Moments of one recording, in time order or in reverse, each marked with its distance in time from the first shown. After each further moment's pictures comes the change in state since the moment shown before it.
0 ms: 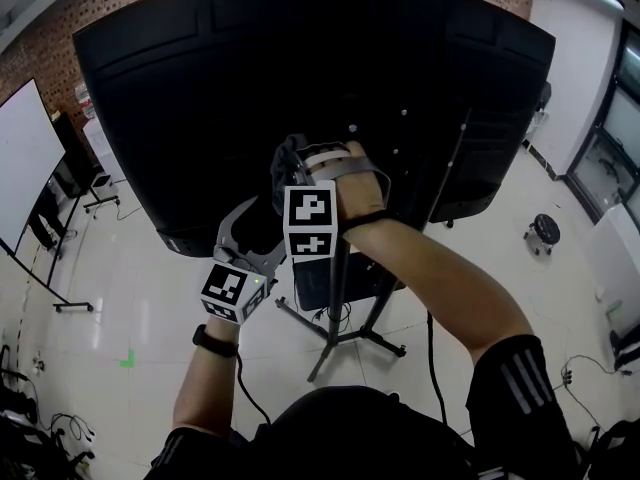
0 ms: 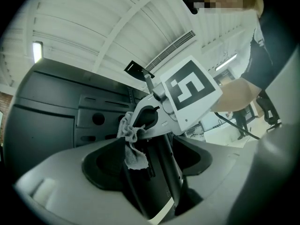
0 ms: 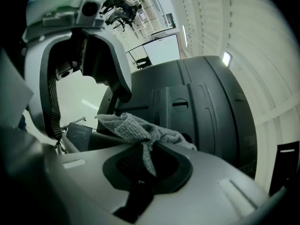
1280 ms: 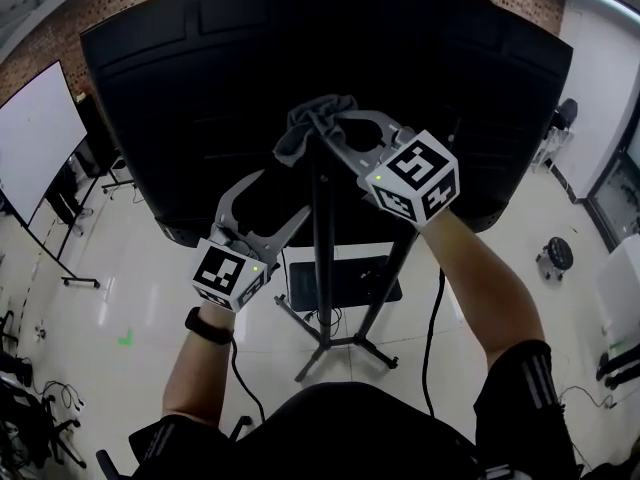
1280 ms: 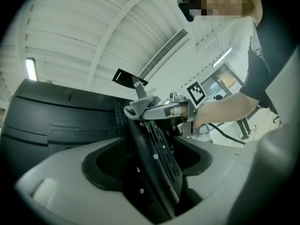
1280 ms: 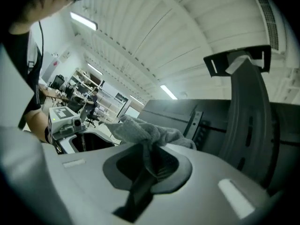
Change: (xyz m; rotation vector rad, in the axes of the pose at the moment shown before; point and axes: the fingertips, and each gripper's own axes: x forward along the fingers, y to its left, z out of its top) left arm 0.058 -0.045 0.062 0.092 -0.040 0.033; right arm -0.113 -0.098 -0.095 0.878 -0.832 0.035
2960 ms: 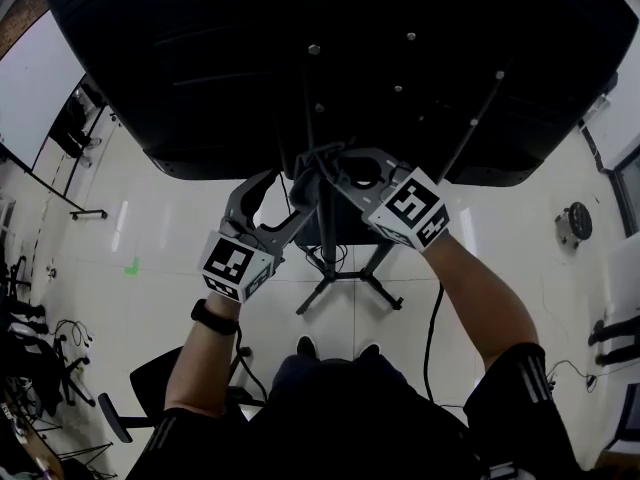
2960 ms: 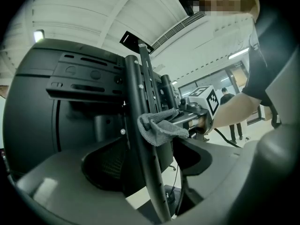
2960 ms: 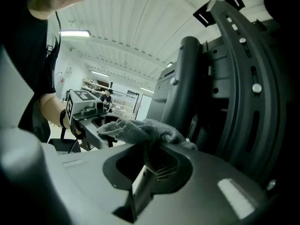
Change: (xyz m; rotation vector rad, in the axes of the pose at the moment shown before) left arm -0.016 -0.051 -0.151 -0.163 0.252 0.044; right arm -0.015 0.106 -0.198 0.194 0.126 0.247
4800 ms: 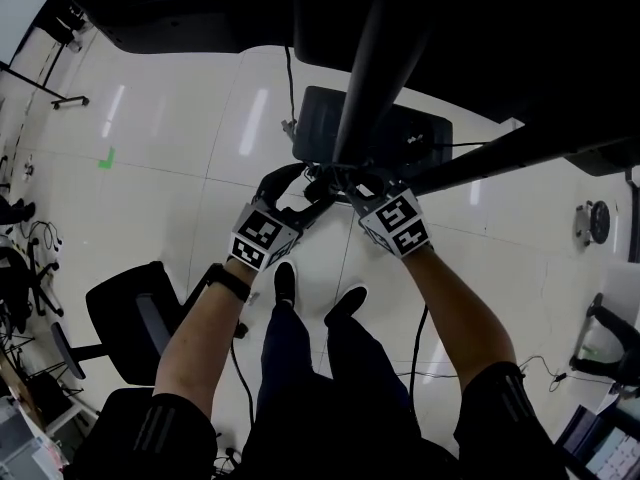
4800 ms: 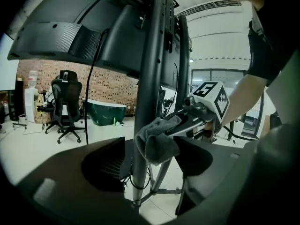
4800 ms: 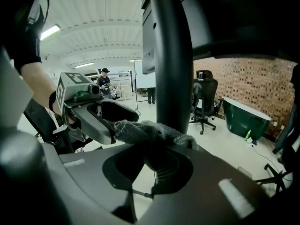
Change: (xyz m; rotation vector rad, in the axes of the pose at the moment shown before) left arm 0.006 -0.073 -0.380 -0.309 0.345 -0.013; right arm 0.068 0.126 -0.389 0.316 0.368 0.098
